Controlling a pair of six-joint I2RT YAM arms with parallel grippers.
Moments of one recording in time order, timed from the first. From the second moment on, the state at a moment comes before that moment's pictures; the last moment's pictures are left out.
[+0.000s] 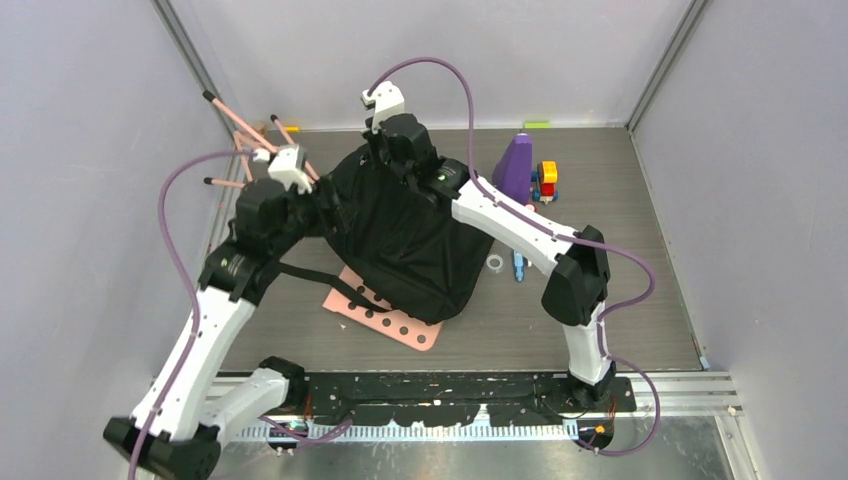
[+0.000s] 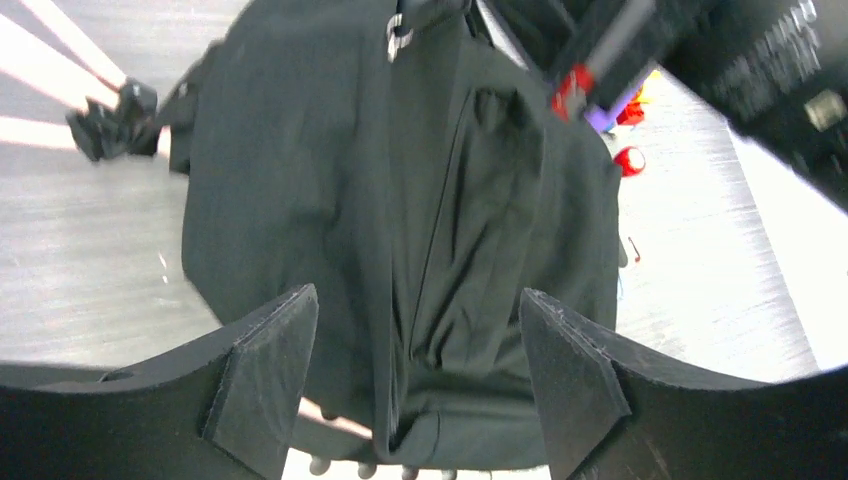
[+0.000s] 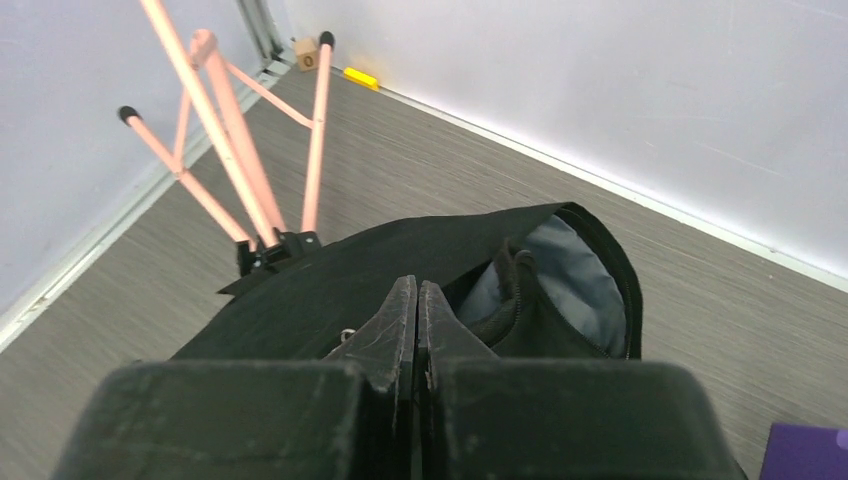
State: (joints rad) left arm -0.35 0.89 1.07 -0.53 0.05 -0.41; right arm 0.85 2.01 1.97 -0.15 0.36 0.07
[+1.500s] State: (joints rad) left arm -0.18 1.10 1.11 -0.49 0.00 -0.24; right arm 0.73 1.97 1.89 -0.20 0.49 0.10
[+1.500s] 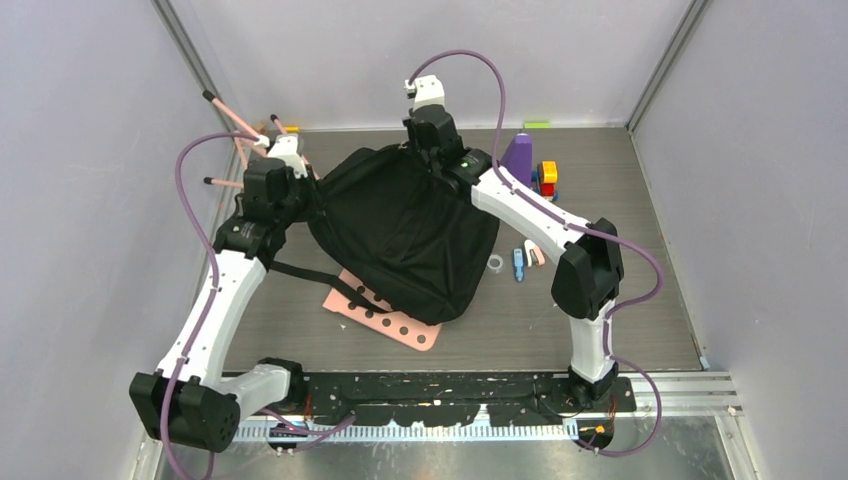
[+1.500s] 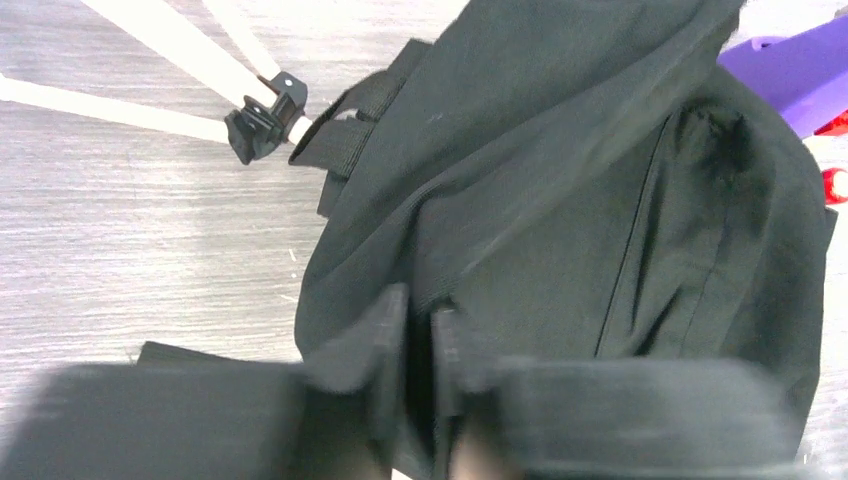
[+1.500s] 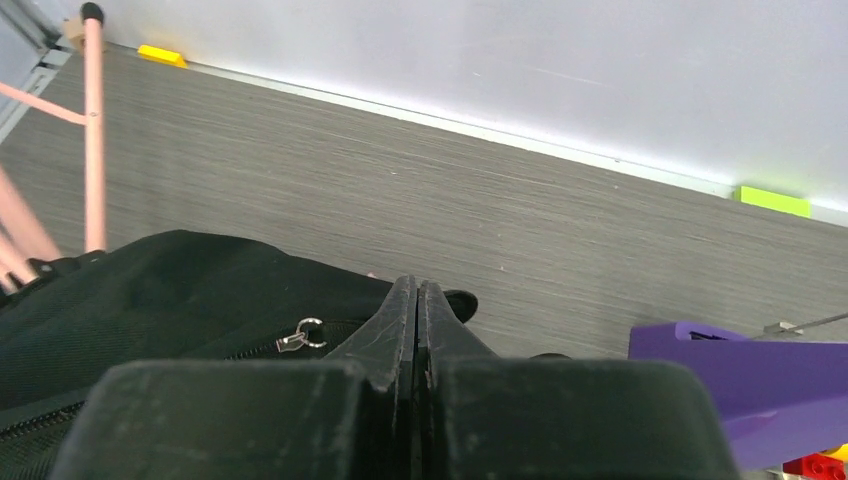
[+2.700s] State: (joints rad) left arm -0.33 1.68 1.62 -0.43 0.17 0.04; right arm 0.67 1.88 1.73 -0.13 0.37 0.22
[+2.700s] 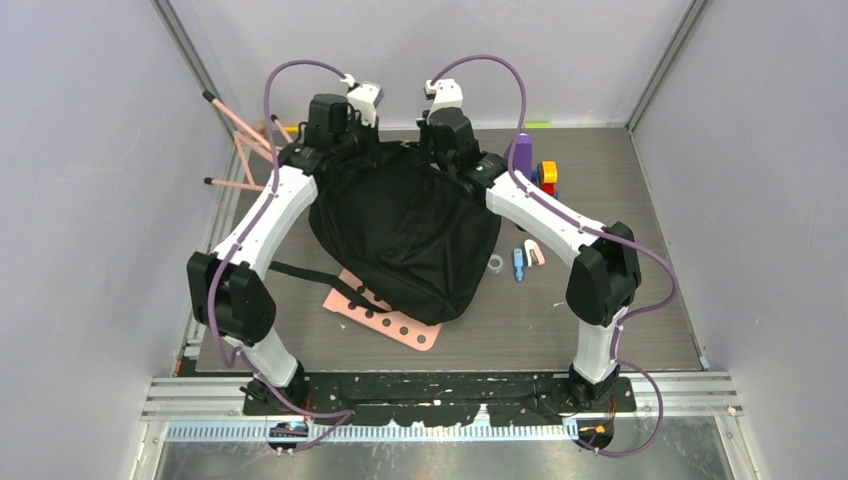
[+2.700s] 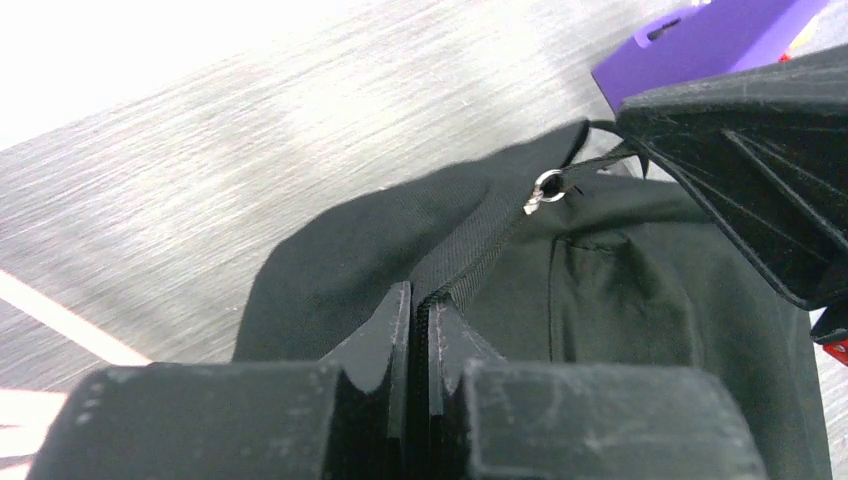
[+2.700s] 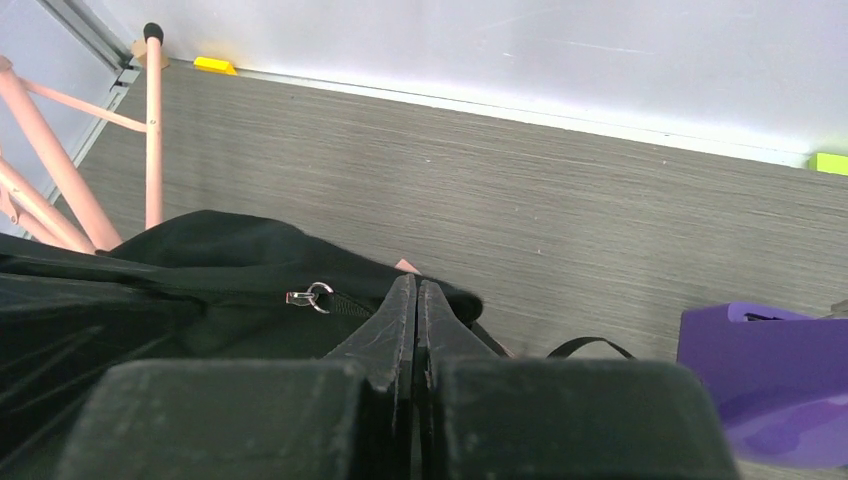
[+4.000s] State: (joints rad) left arm -0.21 1.16 1.33 -0.56 0.09 -0.20; right arm 0.59 1.44 1.34 -0.31 -0.36 0.16
